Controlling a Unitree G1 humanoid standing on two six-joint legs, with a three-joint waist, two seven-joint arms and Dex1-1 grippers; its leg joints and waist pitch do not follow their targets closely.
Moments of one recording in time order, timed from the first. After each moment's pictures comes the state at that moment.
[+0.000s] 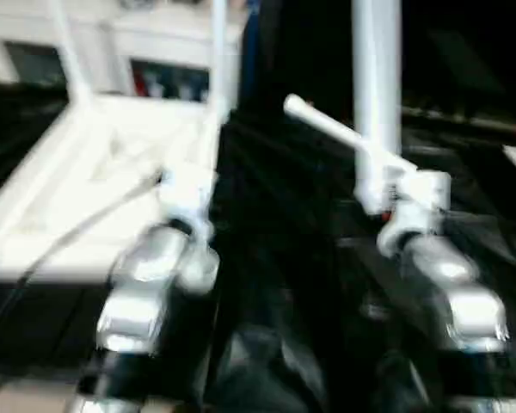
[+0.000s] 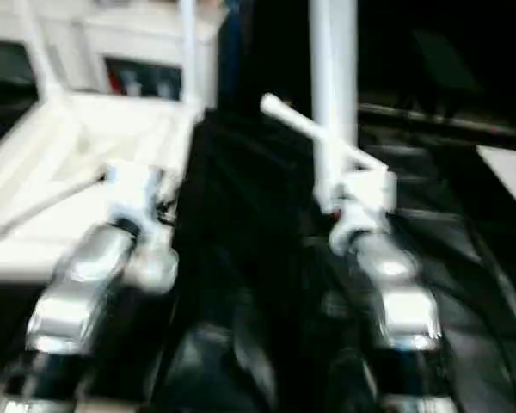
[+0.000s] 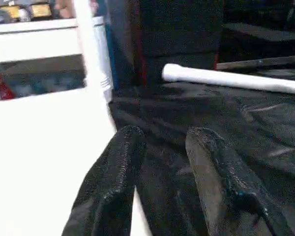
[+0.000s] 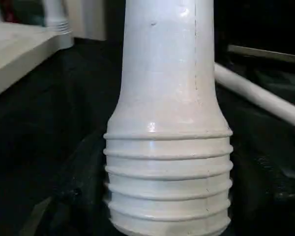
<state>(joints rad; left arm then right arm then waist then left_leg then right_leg) -0.33 0.12 -0.05 0.01 0.00 0.29 -0.16 -0.31 -0.20 -0.08 0.04 0.16 0.47 0.18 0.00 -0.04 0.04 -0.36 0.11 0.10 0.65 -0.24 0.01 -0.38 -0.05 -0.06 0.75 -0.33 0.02</state>
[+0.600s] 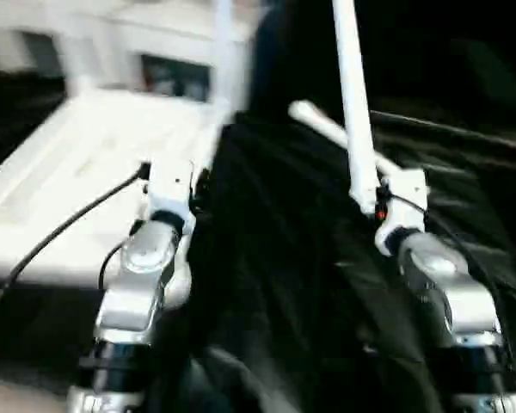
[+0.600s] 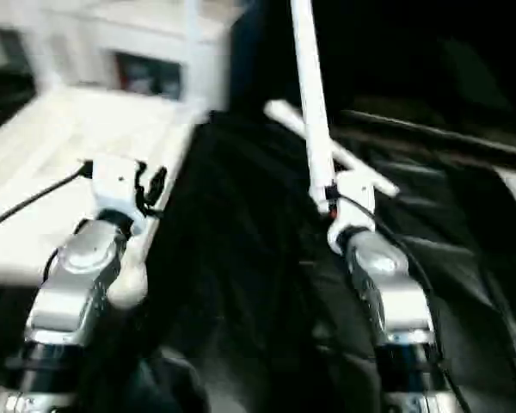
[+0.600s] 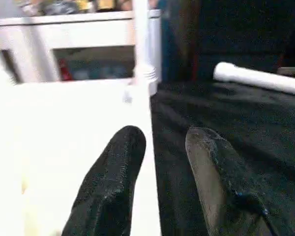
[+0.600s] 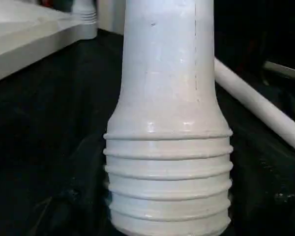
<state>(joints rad) -0.35 0.10 -0.03 0.04 0.03 0.30 -0.08 -0.33 -0.24 -0.06 0.08 0.14 0.47 0.21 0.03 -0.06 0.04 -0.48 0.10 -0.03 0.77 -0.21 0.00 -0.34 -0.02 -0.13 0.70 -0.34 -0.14</state>
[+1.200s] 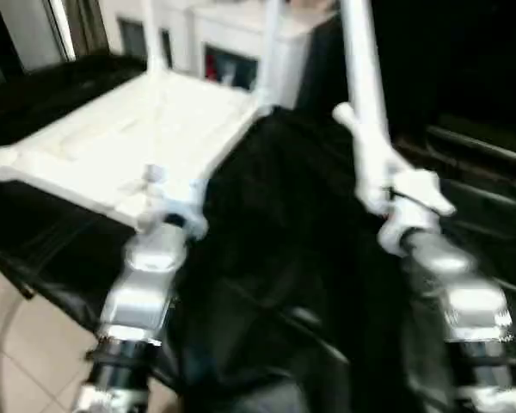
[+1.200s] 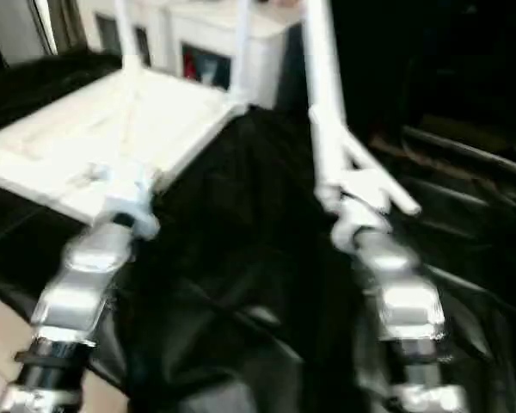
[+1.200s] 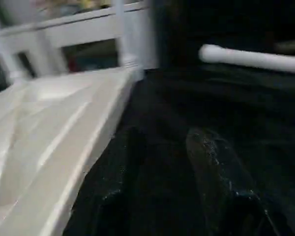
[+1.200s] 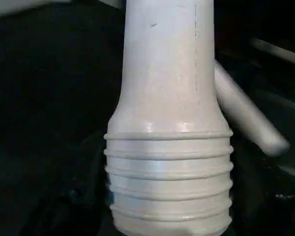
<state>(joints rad) -0.38 0.18 -0.10 0.08 0.06 0.31 -0.18 -0.42 -0.33 -0.14 0.20 0.12 0.58 0.16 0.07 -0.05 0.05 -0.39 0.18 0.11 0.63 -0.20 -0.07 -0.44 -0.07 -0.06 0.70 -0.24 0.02</state>
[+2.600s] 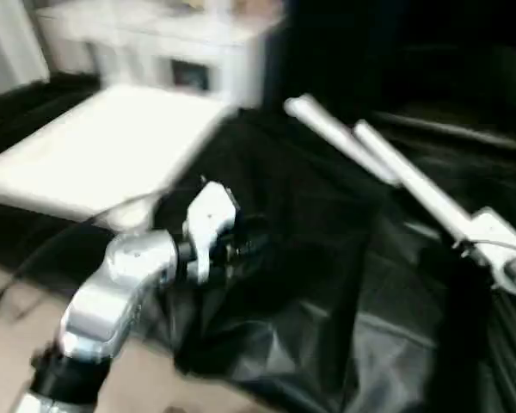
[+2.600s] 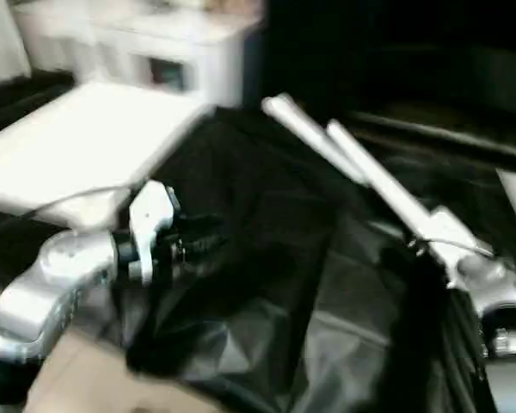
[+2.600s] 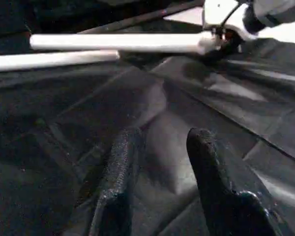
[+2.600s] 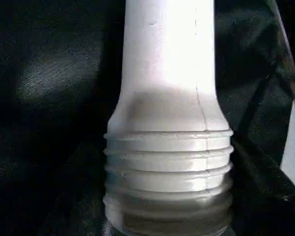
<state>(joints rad) -0.31 0.40 -0.22 -0.15 -0.24 0.42 -0.82 -0.63 -0.70 0.17 1.12 -0.28 0.05 0.37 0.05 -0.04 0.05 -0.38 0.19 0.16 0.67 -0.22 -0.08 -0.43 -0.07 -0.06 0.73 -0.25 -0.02</state>
